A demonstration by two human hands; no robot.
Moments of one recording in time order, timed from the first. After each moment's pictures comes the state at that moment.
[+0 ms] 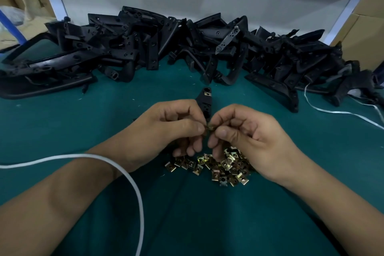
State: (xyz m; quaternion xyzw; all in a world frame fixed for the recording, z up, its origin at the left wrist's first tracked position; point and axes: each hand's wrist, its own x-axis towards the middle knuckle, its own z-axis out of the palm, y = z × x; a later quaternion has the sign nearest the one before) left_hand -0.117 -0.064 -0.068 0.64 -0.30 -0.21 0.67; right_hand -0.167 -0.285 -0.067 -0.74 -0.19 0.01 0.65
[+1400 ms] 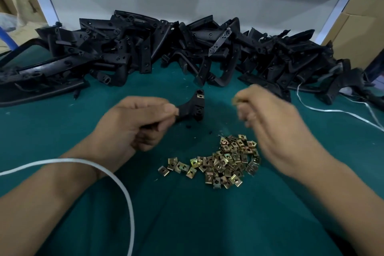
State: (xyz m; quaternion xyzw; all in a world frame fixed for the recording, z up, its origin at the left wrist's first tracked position) left_hand -0.112 -0.045 -0.061 0.63 -0.25 -0.18 0.71; right_hand -0.169 -0.319 -0.051 -0.92 -0.20 -0.22 0.24
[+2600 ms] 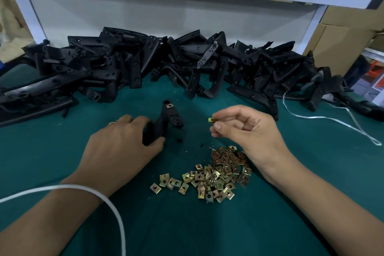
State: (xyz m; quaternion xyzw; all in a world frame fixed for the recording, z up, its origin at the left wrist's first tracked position) left_hand -0.100 -0.051 -0.075 0.98 -0.13 0.11 0.12; right_hand -0.146 -0.313 -0.071 -0.71 -0.05 -0.12 0.69
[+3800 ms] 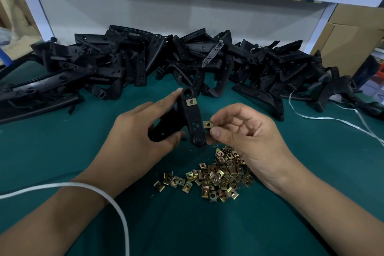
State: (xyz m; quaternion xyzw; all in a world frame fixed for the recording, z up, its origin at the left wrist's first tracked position) left_hand -0.106 -0.058 -0.075 0.84 -0.29 0.18 0.42; right_hand -0.156 -0.297 -0.067 -0.65 -0.15 -0.06 0.74
